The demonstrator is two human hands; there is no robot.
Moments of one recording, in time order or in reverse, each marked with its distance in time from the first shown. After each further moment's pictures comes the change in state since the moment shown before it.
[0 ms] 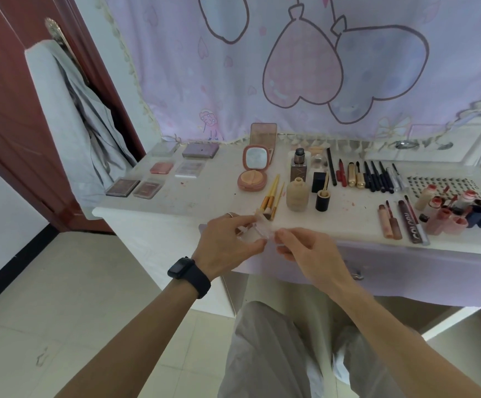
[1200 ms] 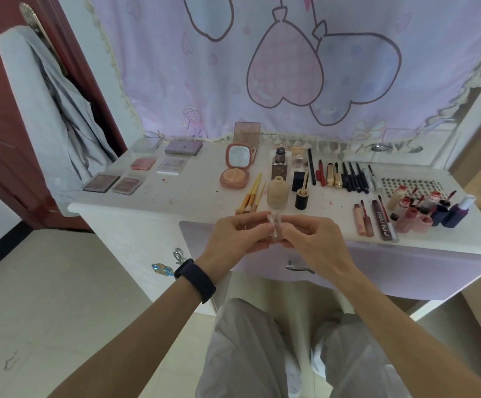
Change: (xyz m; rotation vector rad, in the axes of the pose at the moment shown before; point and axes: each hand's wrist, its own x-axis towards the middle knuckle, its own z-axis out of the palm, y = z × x) left_hand -0.006 0.055 0.019 -1.004 -0.195 -0.304; right_hand -0.005 -0.020 -0.041 -0.048 0.066 -0.091
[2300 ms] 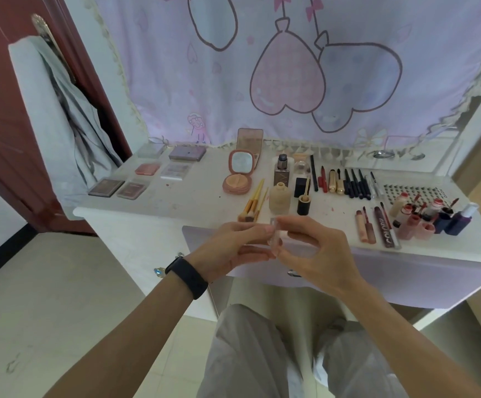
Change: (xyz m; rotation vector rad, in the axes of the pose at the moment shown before) left_hand 0.001 0.014 -0.015 -0.117 -0.279 -0.205; right_hand -0.007 0.007 -0.007 -0.178 -0.076 -0.463
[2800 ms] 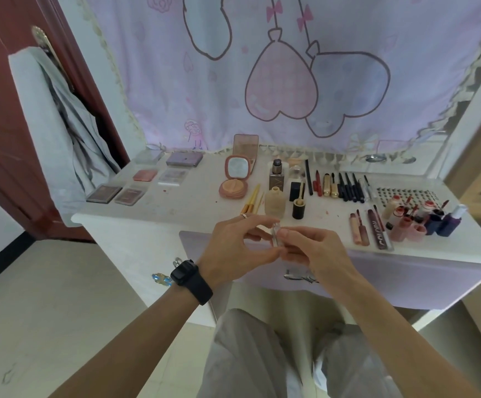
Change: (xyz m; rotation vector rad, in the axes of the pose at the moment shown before) left_hand 0.002 -0.009 0.012 0.961 0.322 0.702; right_hand 0.009 -0.015 -0.004 0.624 0.074 0.640
